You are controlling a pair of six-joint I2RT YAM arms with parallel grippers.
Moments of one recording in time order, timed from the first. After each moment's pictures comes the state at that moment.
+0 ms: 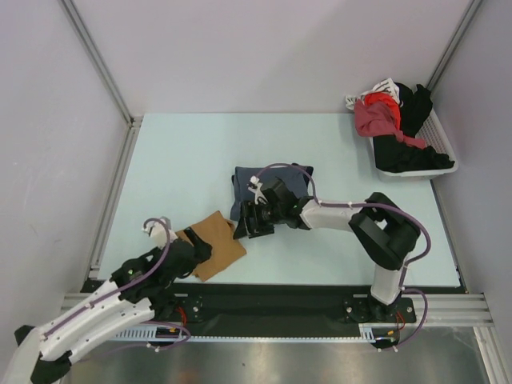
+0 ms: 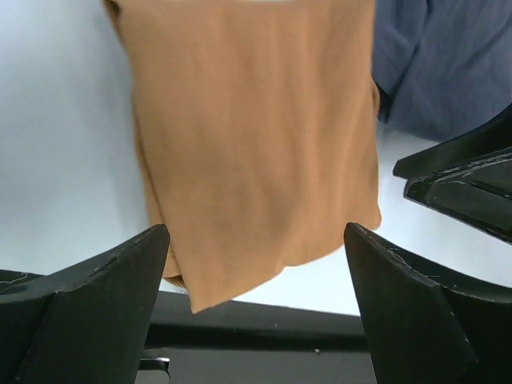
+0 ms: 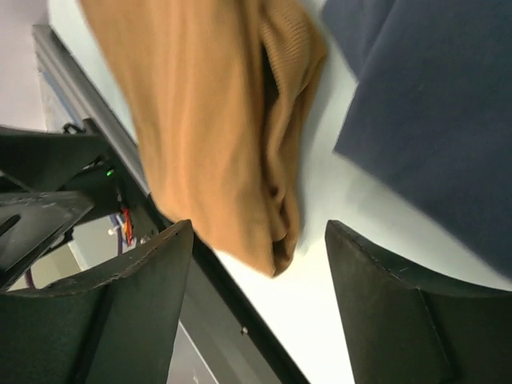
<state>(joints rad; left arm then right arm) -0.91 0.42 0.42 -0.91 -0.54 -1.24 0.84 1.81 1.02 0.05 -0.48 0.70</state>
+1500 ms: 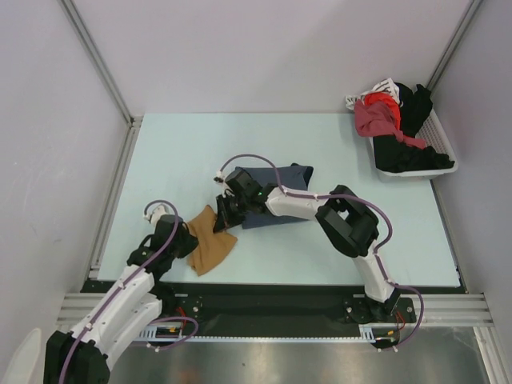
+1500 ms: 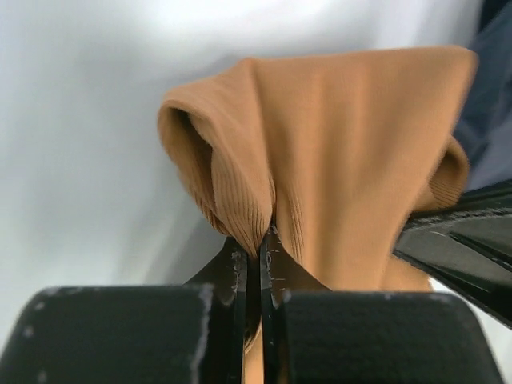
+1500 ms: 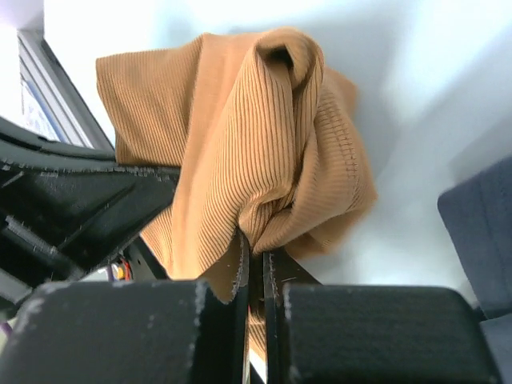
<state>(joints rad) -0.32 0.66 0.27 -0.45 -0.17 -0.91 0.93 2.13 1.48 -0.15 -0.46 0.61</state>
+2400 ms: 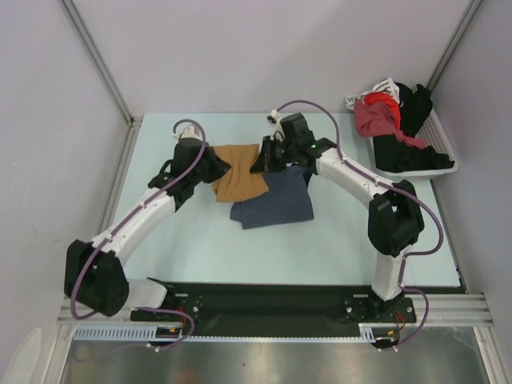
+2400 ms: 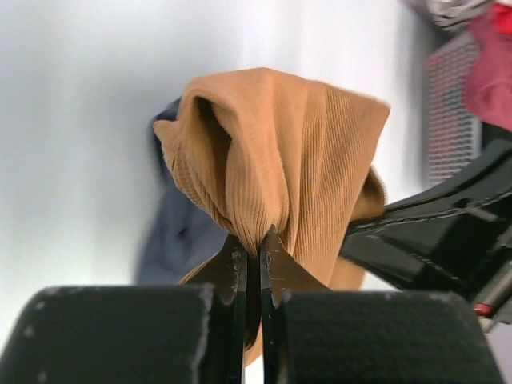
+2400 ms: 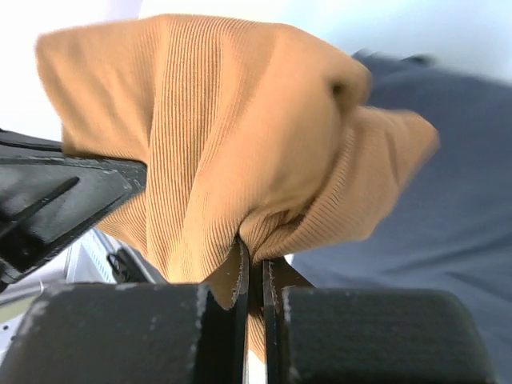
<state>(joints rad) -0.38 1.28 0.97 -0.24 -0.03 -0.78 0.61 1.90 1.60 -0.36 -0.45 0.53</state>
